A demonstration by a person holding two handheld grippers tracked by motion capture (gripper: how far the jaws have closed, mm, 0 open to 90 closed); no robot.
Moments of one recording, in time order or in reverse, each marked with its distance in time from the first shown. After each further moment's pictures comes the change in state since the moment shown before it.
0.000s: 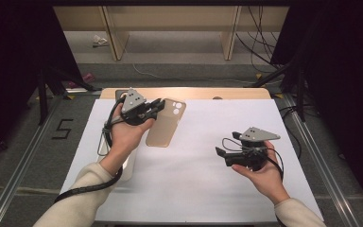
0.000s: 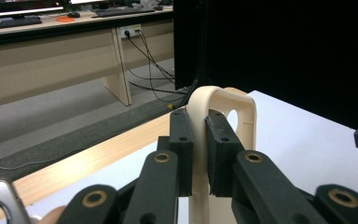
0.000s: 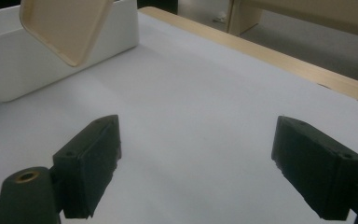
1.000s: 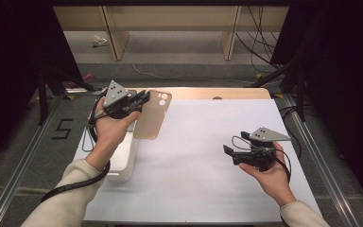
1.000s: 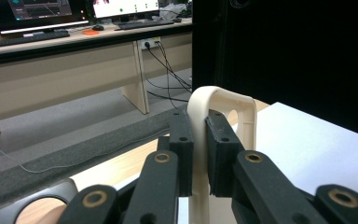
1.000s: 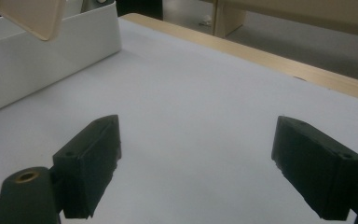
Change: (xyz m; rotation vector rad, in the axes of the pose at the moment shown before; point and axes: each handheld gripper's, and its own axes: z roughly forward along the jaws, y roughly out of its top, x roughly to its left) left arm 0.032 0.011 -0.021 -0.042 0.064 0.004; right arm -0.013 -0.007 -0.014 -0.024 -0.046 0.056
